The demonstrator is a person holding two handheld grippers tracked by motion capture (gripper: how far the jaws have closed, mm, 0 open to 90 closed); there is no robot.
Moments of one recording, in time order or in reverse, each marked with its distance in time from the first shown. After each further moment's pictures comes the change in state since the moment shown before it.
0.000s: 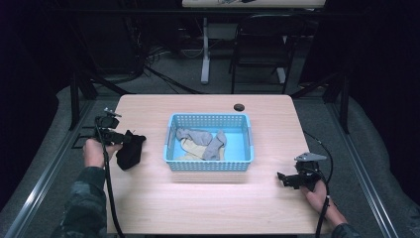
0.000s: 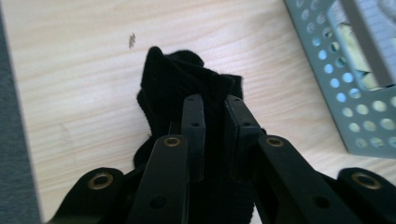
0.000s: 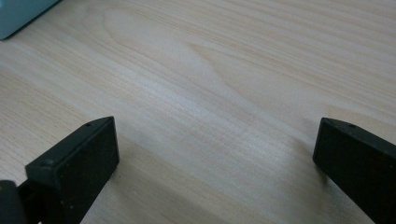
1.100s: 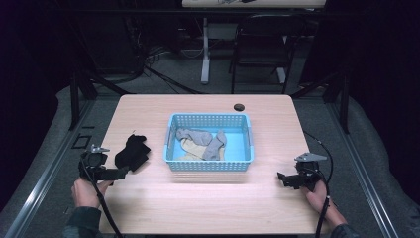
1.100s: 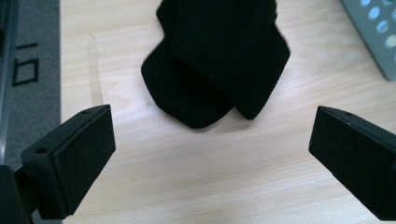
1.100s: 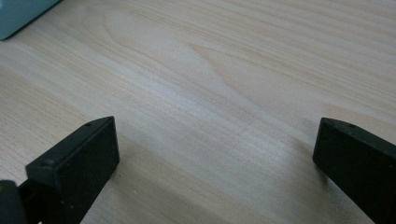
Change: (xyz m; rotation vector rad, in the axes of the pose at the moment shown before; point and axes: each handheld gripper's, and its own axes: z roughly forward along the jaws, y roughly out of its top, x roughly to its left) left arm -0.020 -0.108 -0.019 -0.135 0.148 -0.011; right arm 0.000 -0.001 0.000 -0.009 0.000 0.003
